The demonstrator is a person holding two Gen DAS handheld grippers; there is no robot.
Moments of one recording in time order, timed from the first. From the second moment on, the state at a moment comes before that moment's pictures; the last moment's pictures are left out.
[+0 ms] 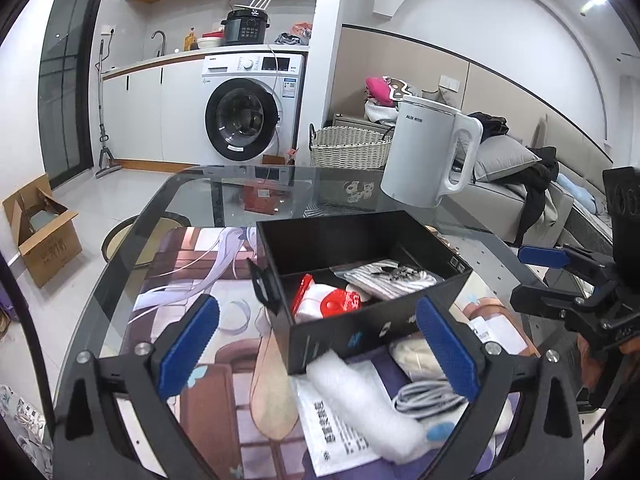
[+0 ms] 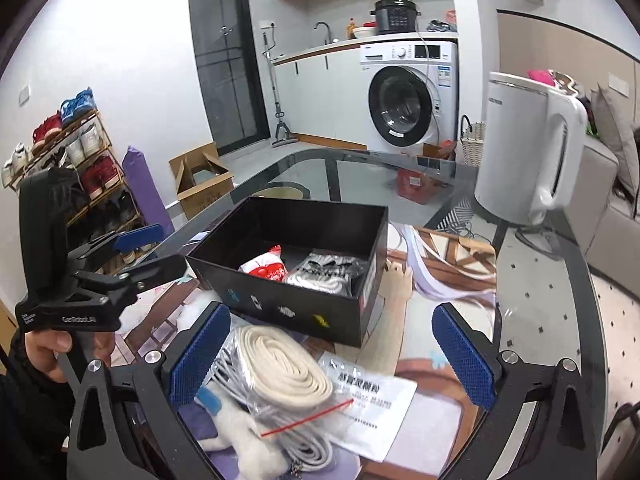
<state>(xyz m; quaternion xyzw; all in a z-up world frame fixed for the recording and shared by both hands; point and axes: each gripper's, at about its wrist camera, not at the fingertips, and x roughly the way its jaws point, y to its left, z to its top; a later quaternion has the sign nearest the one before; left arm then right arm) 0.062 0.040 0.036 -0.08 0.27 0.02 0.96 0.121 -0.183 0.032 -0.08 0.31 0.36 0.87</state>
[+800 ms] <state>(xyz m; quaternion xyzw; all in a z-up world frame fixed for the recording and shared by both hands) 0.056 0.015 0.025 -0.02 0.31 -0.05 0.95 0.110 -0.183 0.005 -0.07 0.35 0.39 0.85</state>
